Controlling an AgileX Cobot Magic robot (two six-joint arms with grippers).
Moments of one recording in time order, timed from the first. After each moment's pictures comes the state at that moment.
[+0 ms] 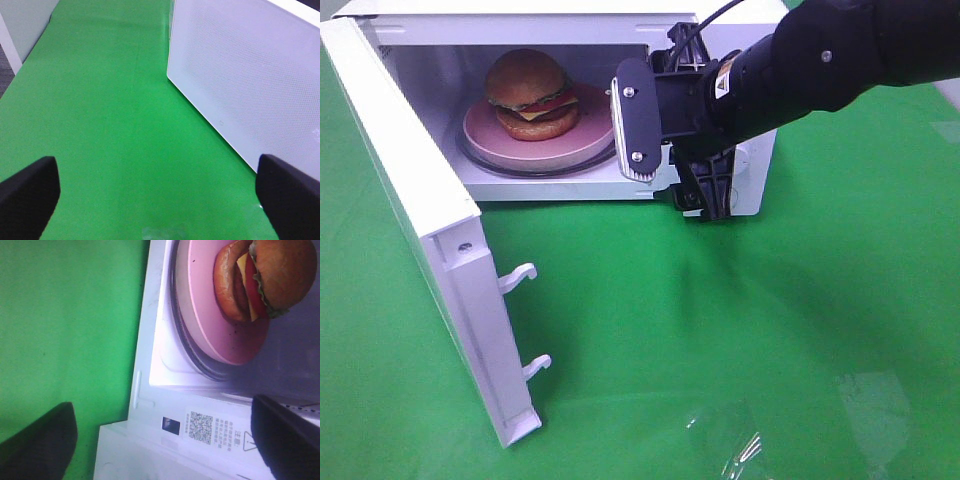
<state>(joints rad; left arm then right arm) 0.05 0.00 -0.52 -0.06 1.07 0.02 0.60 1.78 -1.14 -0.11 0.12 -1.23</state>
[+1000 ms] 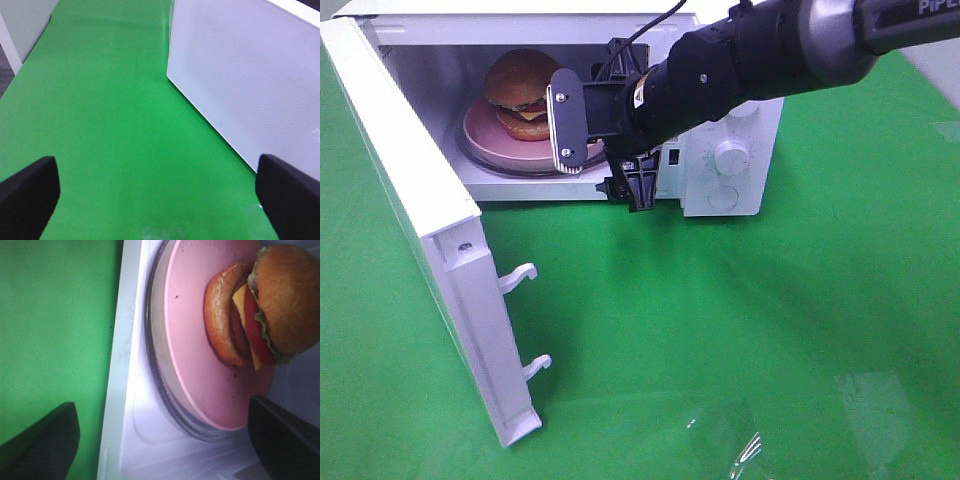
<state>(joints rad) 0.05 0.00 -0.52 -0.06 1.07 0.02 0.63 2.09 -1.44 -0.13 0.11 -1.16</state>
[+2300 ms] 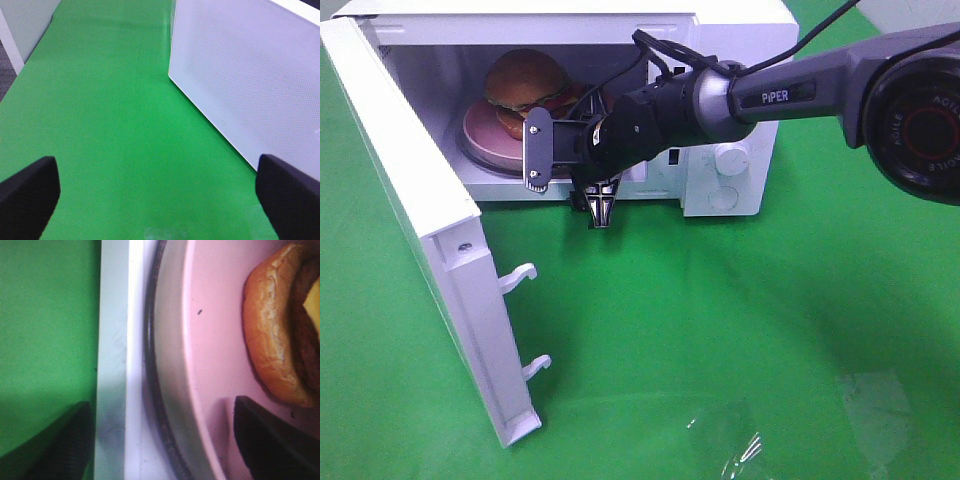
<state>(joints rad) 0.05 0.00 -0.52 -0.05 1.07 0.02 0.63 2.42 -1.78 -0.10 0.12 -1.09</state>
